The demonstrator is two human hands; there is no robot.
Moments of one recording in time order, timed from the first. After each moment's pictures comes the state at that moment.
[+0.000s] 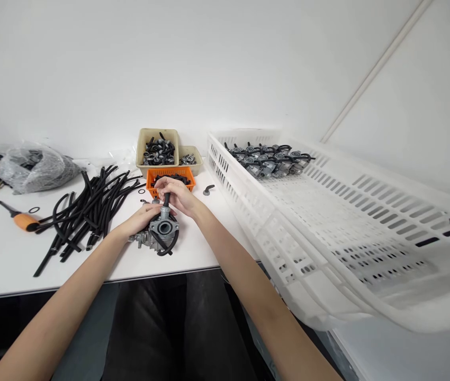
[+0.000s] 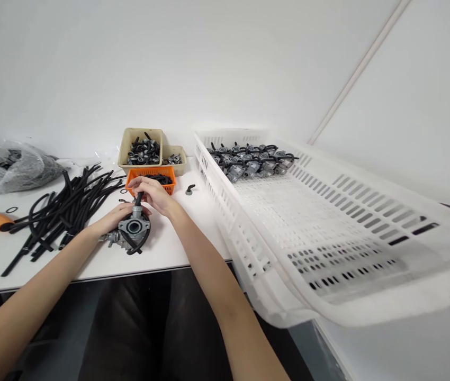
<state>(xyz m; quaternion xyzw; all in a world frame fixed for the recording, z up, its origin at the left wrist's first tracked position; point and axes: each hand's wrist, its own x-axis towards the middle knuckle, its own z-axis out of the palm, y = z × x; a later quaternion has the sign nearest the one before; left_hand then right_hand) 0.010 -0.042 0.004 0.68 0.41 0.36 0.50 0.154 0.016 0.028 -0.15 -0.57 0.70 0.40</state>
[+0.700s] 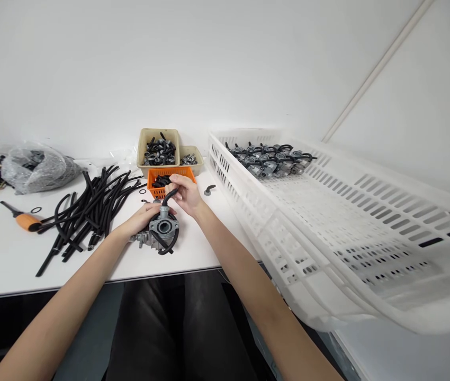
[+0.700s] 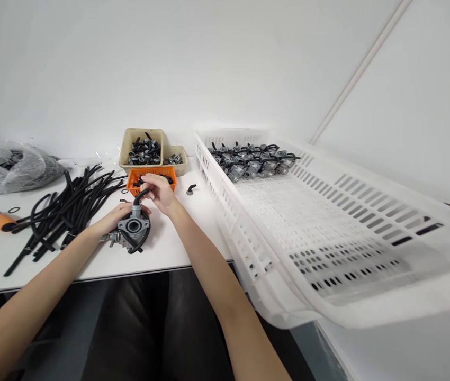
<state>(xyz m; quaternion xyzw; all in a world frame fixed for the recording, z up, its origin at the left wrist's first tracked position) 0.007 -0.037 -0.002 0.67 0.41 0.37 0.49 0.161 0.011 0.038 -0.14 -0.51 0.70 0.47</state>
